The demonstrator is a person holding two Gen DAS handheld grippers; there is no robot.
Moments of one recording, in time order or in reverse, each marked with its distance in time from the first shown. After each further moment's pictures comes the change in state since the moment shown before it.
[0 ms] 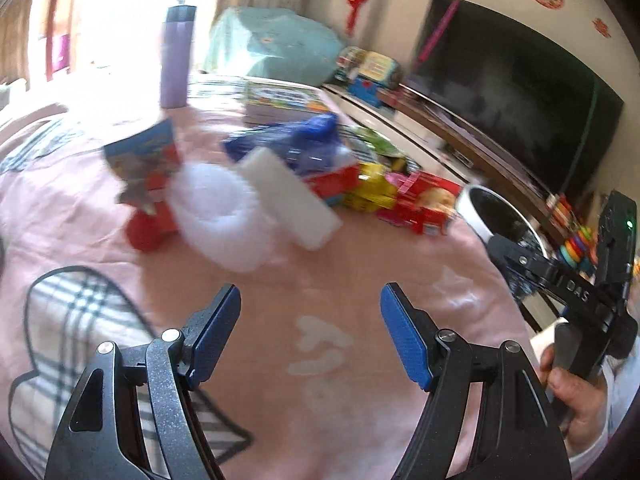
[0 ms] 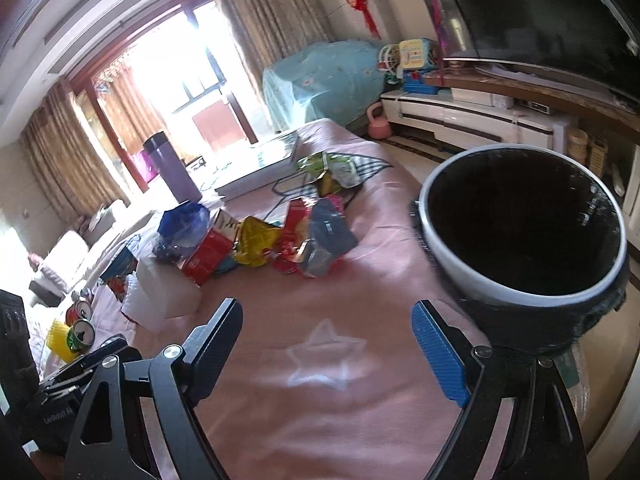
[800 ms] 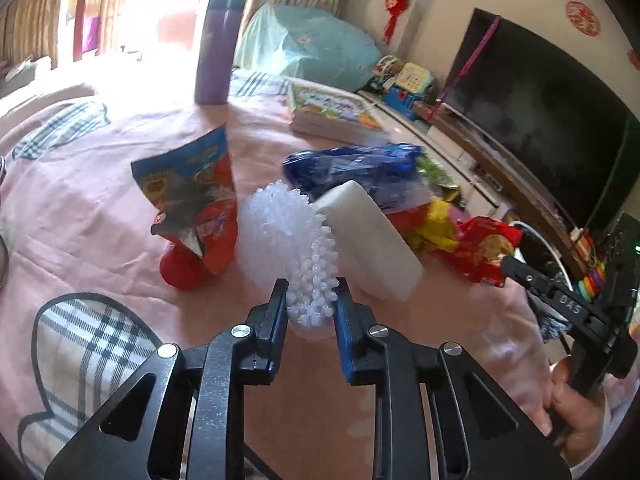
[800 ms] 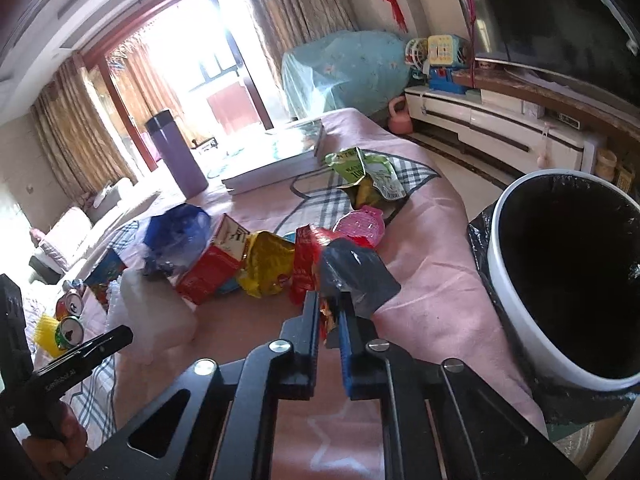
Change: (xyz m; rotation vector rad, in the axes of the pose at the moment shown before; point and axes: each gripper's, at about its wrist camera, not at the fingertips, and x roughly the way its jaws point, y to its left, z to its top) left arm 0.023 0.032 0.025 -0.075 -0.015 0.044; right arm 0.047 0.018 0.018 -0.071 0.032 0.031
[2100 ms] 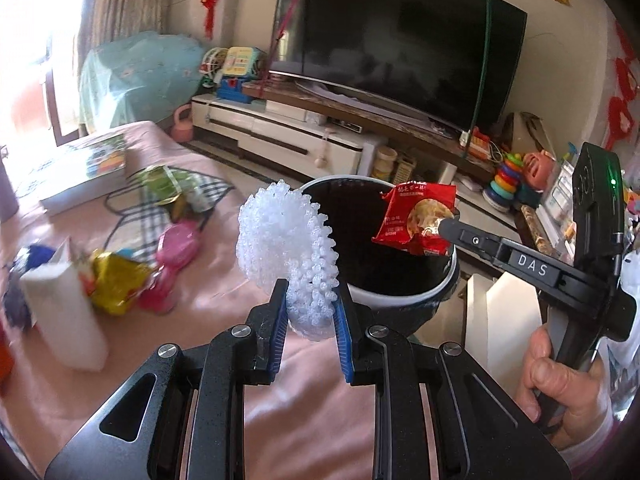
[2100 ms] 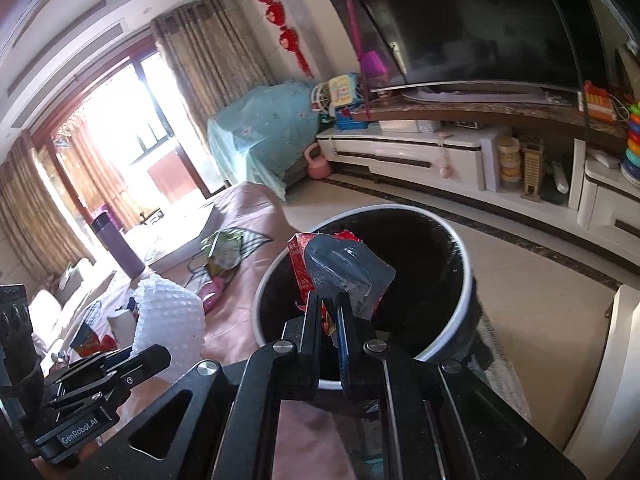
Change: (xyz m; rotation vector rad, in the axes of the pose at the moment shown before) left arm 0.034 -0.233 0.001 0.435 0.053 -0.329; right arm -0.111 -0.133 0.007 0.220 -0.169 -0.176
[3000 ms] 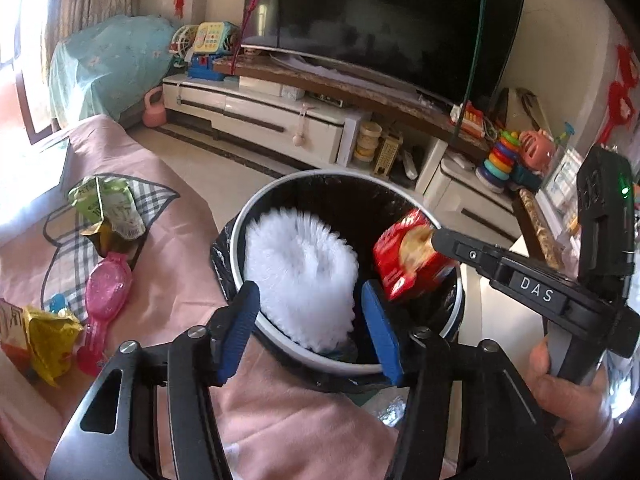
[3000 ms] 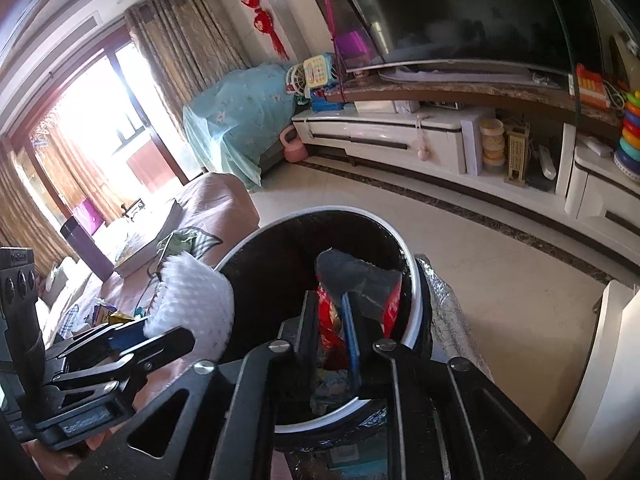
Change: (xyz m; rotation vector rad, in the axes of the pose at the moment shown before) left arm 0.066 -0.024 0.036 0.036 0.096 -0.052; right arm 0.028 -0.046 0.021 0.032 0.080 -0.056
